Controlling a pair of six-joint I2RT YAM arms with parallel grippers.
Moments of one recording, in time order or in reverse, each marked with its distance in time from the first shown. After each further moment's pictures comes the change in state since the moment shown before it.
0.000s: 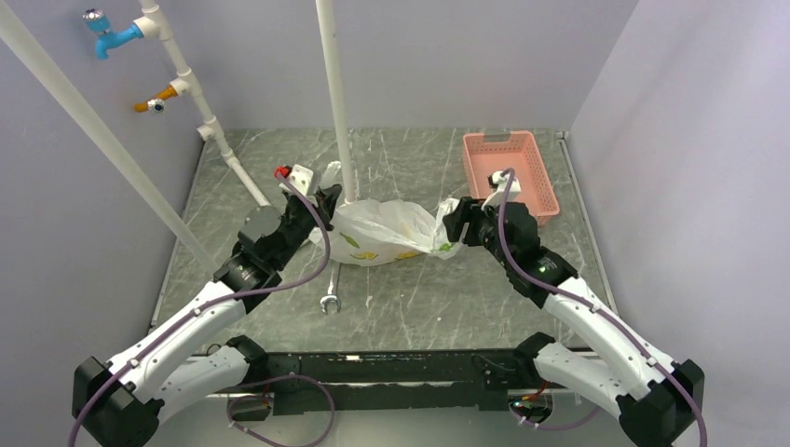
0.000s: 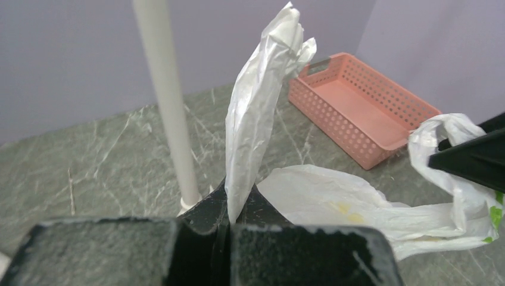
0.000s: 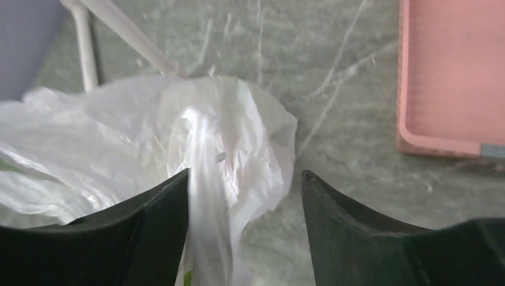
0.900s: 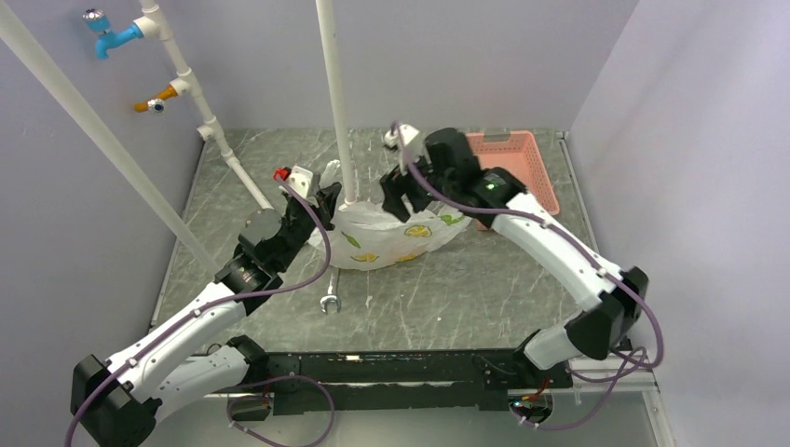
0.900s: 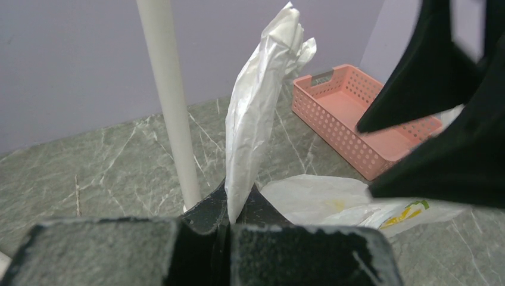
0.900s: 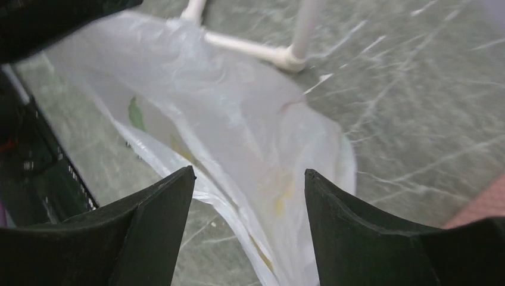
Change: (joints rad) left arm -0.075 -0.018 -0.007 0.044 -0.079 0.032; right arm 0.131 0.554 0.840 -0.527 -0.383 -0.489
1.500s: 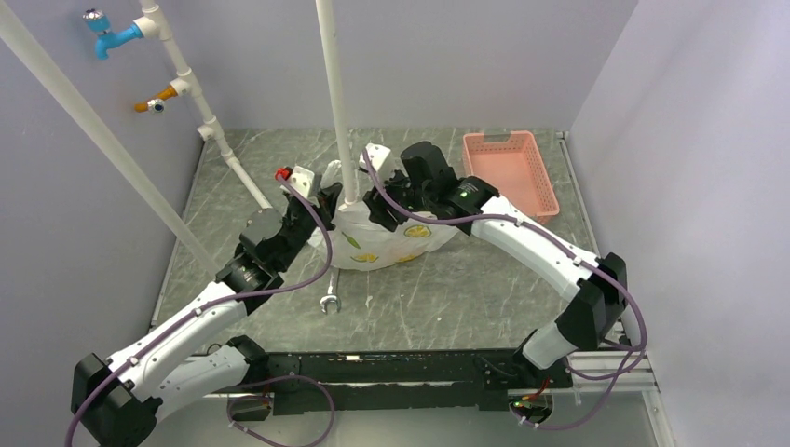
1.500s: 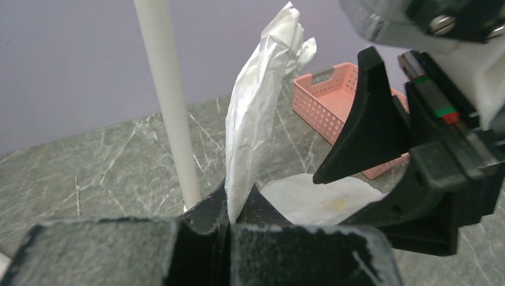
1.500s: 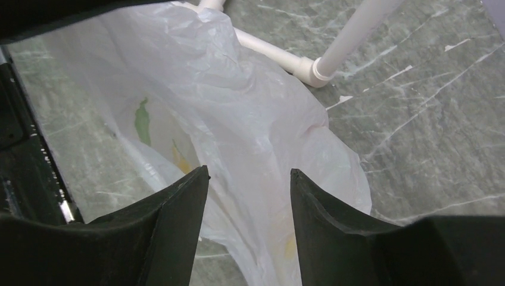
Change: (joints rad) left arm -0.001 0.013 0.000 0.005 0.004 0.005; right arm 0.089 0.100 -0.081 0.120 -0.063 -0.151
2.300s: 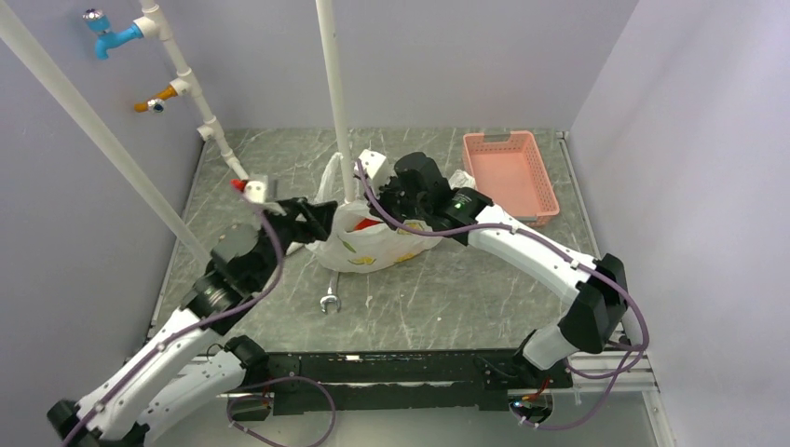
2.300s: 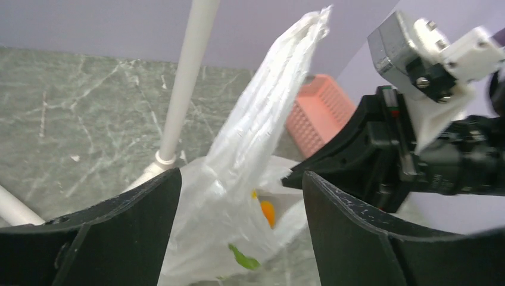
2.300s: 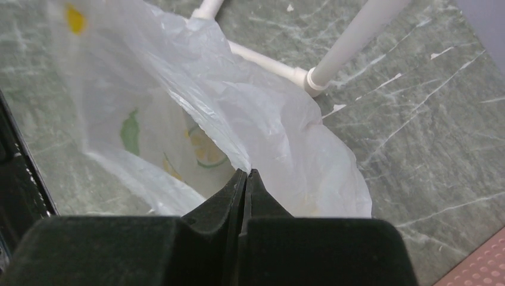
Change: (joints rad) left arm -0.002 -0.179 0.031 -0.304 -0.098 -0.302; right arm 0.055 0.000 -0.068 0.098 0.100 0.014
